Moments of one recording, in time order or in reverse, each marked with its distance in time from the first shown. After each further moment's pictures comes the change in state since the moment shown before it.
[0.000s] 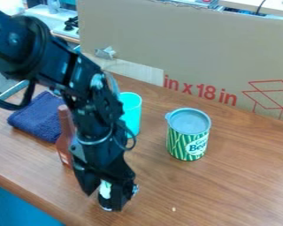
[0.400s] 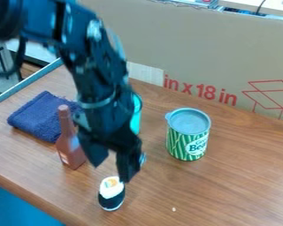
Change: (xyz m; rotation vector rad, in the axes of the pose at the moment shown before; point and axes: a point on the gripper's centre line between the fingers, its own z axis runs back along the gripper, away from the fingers) arm 0.014 -0.010 0.048 -0.034 -0.052 -0.055
